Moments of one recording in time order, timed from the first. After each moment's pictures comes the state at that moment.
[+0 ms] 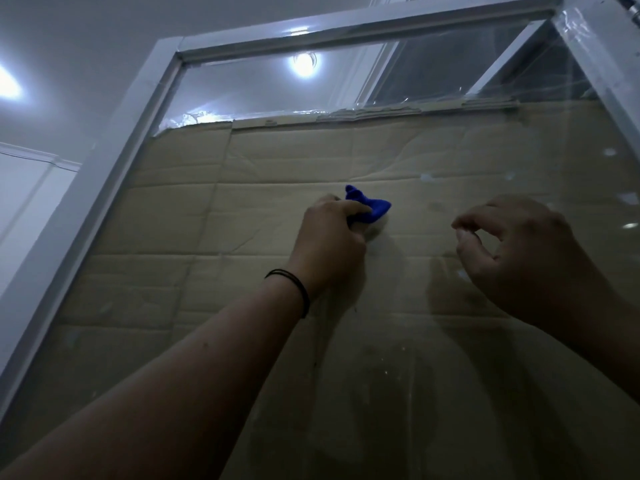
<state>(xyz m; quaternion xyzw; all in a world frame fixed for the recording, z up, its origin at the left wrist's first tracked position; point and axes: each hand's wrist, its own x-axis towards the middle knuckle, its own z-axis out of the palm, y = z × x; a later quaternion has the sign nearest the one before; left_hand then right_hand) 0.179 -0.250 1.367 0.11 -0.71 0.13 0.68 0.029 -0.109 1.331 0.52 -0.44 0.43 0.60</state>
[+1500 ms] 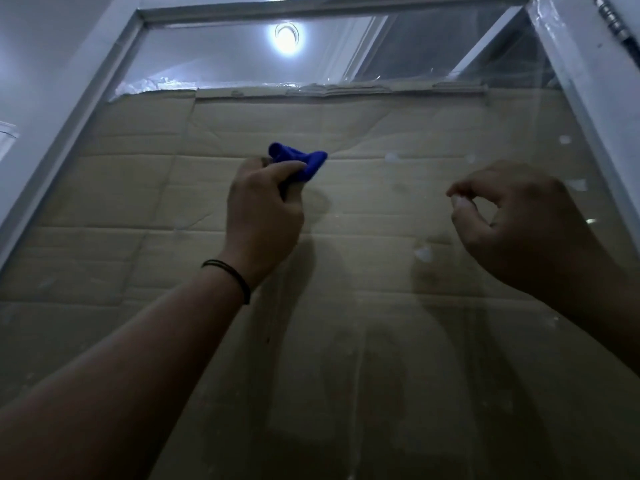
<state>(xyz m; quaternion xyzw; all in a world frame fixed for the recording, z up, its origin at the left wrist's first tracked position) 0.192 -0.247 1.354 0.09 -0.60 0.17 0.77 0.004 -0.082 1.336 0.52 -0.43 0.42 0.61</state>
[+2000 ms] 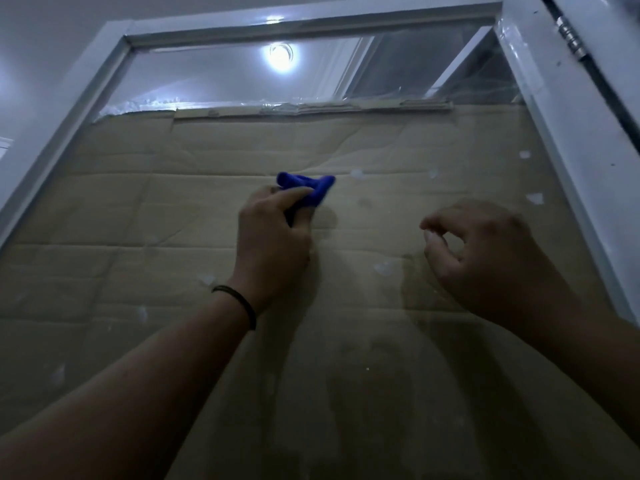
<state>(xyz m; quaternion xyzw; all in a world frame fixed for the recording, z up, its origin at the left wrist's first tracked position) 0.145 -0.222 1.351 0.06 -0.60 0.14 0.79 -0.027 -0.078 1.330 0.54 -0.44 0.41 0.59</state>
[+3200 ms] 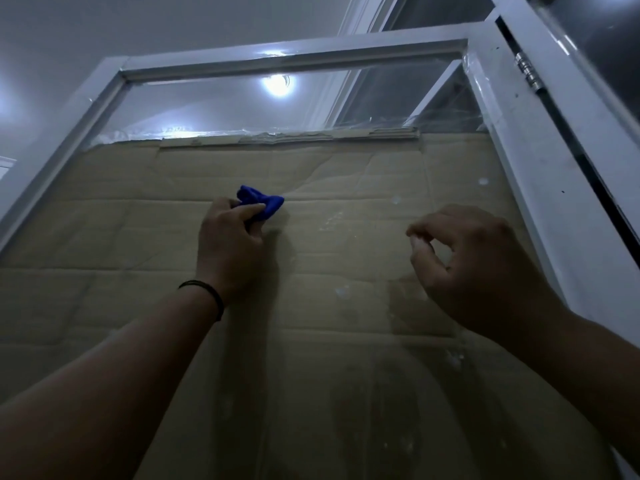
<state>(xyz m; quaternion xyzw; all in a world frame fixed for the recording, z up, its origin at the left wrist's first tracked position) 0.147 -0.231 1.378 0.18 -0.59 0.15 0.77 -0.045 -0.046 1.338 0.56 -0.39 0.43 0.59</state>
